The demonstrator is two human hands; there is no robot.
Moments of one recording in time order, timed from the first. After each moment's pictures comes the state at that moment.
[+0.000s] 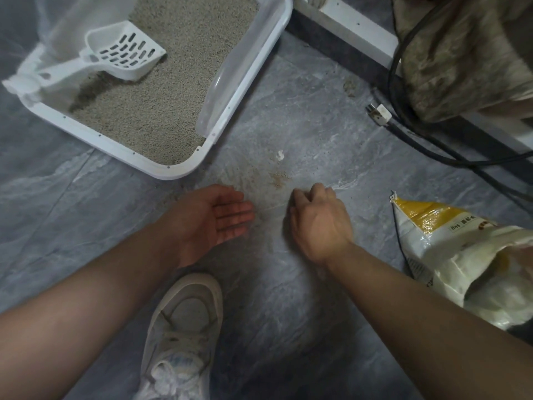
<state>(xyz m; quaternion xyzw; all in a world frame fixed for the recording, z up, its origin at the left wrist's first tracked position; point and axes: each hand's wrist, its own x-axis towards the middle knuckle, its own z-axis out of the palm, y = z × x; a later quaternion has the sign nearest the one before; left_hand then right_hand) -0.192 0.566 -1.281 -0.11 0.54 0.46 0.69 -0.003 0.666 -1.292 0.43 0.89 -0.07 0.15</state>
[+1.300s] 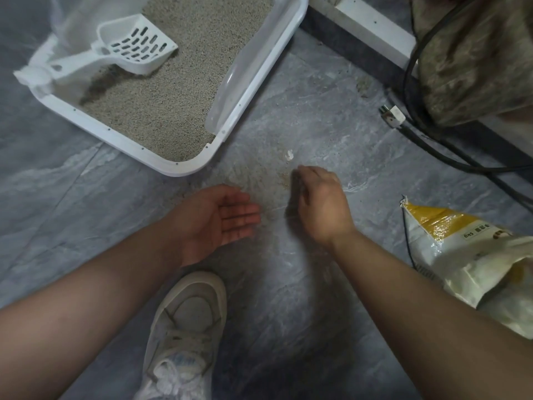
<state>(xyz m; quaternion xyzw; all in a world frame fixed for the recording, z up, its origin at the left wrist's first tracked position) -0.195 0.563 -1.288 -0.12 0.53 0.45 0.71 -0.025 0.689 -1.299 0.44 0.87 -0.22 -0.01</state>
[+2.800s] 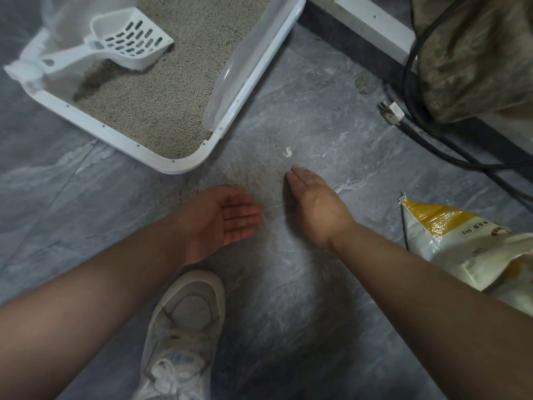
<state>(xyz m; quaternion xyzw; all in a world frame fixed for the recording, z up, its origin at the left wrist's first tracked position) -0.190 0.565 -1.294 -0.13 0.52 0.44 0.72 -0.019 0.695 -1.303 0.32 0.92 -0.19 0.15</state>
